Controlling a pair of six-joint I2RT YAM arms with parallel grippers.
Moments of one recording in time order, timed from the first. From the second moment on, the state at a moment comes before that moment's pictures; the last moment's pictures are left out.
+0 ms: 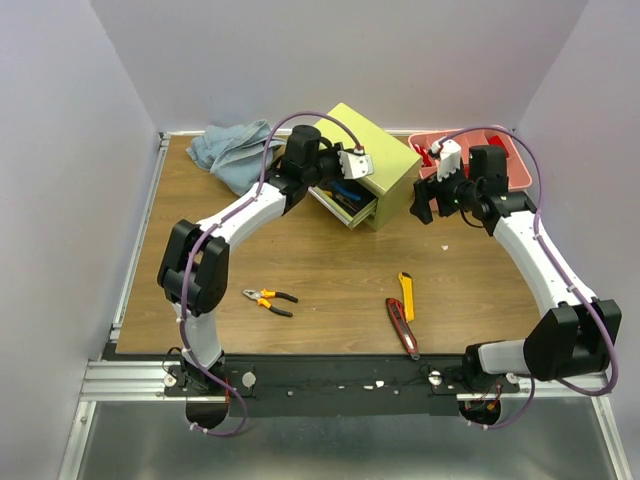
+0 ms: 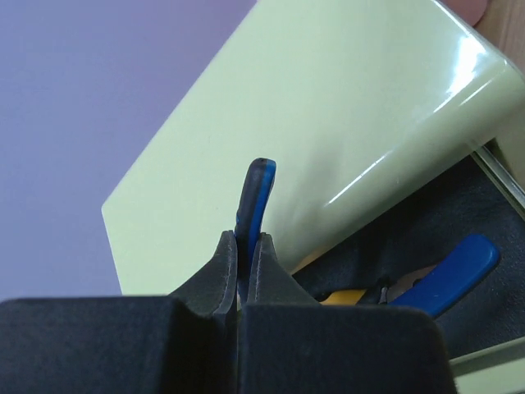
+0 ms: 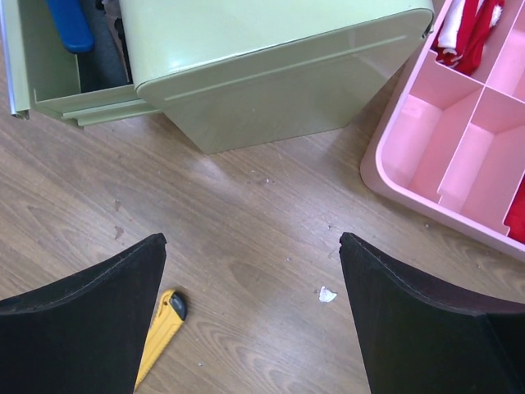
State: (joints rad) left arm -0.54 1.85 1.50 0.05 0.40 0.89; right arm 0.14 1.35 1.17 -0.50 -0.37 -0.30
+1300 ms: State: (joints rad) left arm -0.53 1.94 1.80 -0.36 0.64 1.12; right arm 0.14 1.36 1.17 -0.49 -0.35 -0.31
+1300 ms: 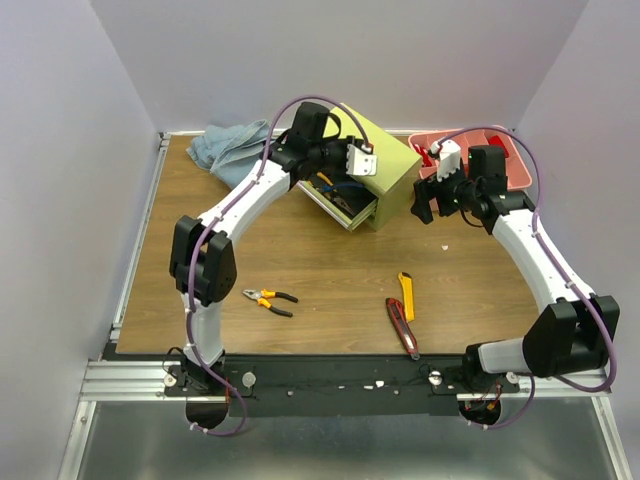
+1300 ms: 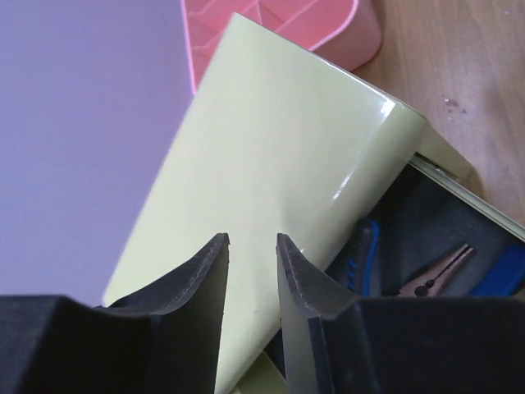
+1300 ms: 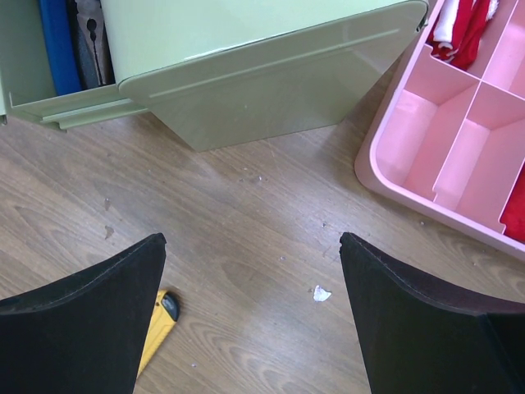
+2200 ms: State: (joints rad) left arm -0.53 2.05 1.69 -0.37 0.58 0.93; right arm 0.12 1.34 1.12 -0.49 -0.35 -0.32
